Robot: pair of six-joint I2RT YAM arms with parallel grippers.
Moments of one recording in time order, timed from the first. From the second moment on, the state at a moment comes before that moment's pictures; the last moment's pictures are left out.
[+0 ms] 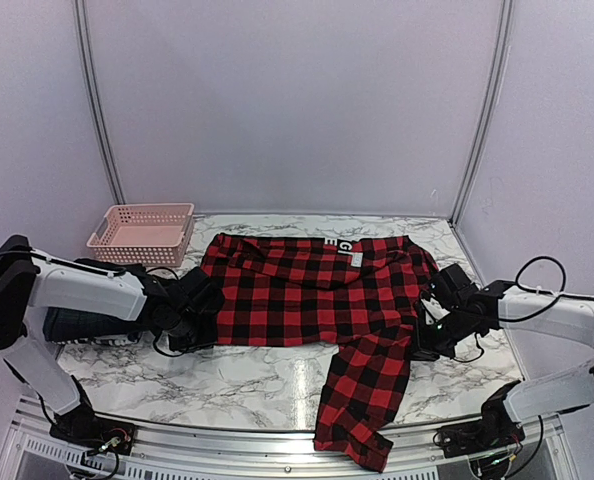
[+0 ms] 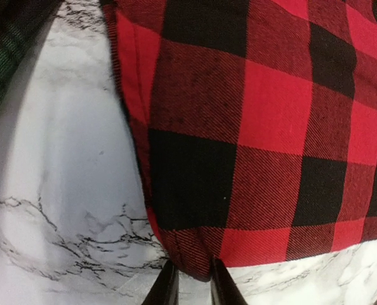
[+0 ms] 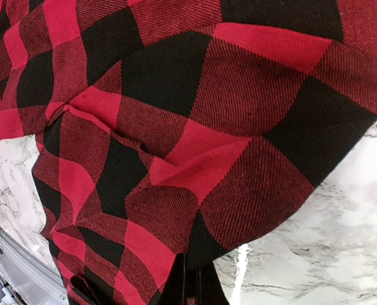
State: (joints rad) left arm -0.82 1.59 0.81 -0.44 -0.15 -0.97; right arm 0.47 1.20 0.59 -0.61 -0.28 0.61
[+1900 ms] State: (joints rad) left arm -0.48 1.89 1.39 -0.56 -0.11 -0.68; right arm 0.22 1.80 1.45 -0.68 -0.28 0.34
